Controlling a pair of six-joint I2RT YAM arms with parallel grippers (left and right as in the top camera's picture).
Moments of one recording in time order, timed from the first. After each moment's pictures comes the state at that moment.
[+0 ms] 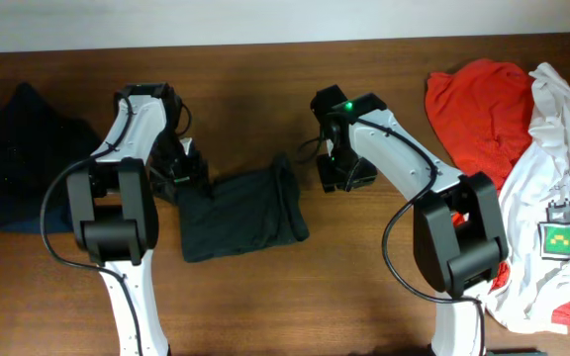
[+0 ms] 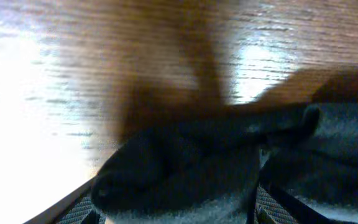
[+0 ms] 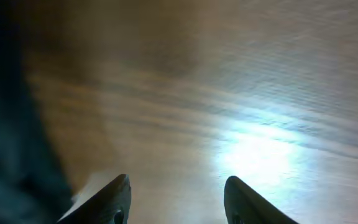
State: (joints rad) left arm -0.02 2.34 1.86 -1.44 0.15 -0.16; right arm 0.40 2.10 1.68 -1.19 -0.05 0.22
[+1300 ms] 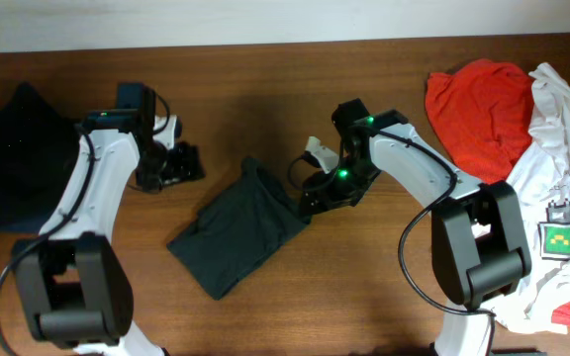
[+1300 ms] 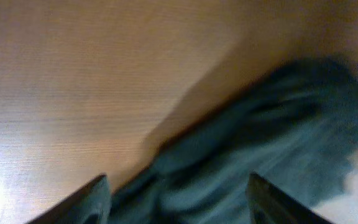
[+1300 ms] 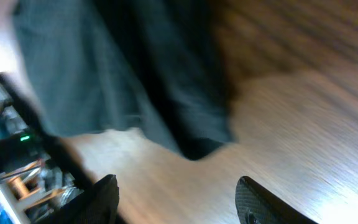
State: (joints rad) left arm 0.00 1.84 1.46 -1.03 0.25 -0.11; right arm 0.34 2.01 1.46 -1.07 -0.65 -0.14
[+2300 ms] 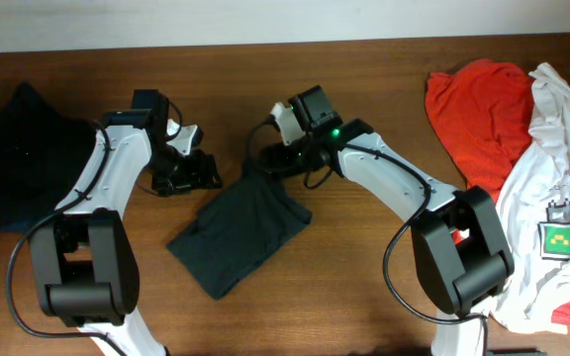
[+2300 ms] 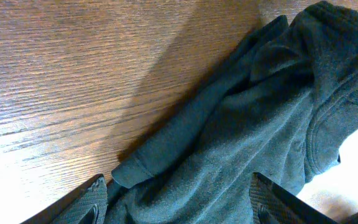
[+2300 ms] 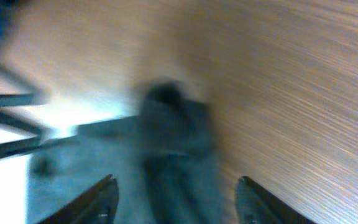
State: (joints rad) left arm -0.02 1.94 1.46 -1.06 0.36 0.00; right arm 0.49 2.02 1.50 -0.52 -0.47 0.18
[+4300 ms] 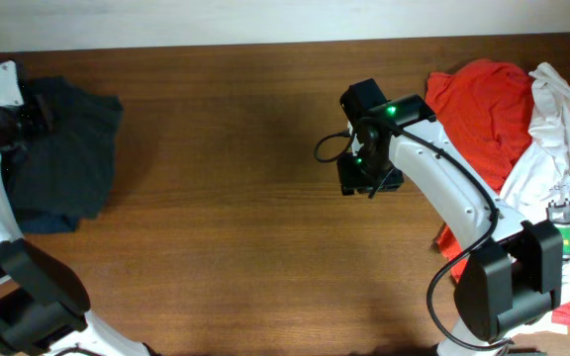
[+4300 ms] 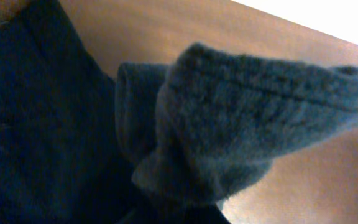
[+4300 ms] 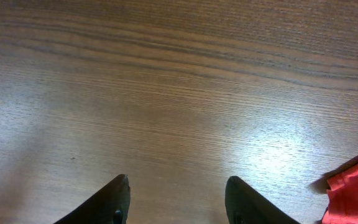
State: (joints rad) left arm 0.51 1.91 1.81 -0.88 0.39 0.15; right arm 0.35 1.83 1.56 -1.24 -0.07 0.27
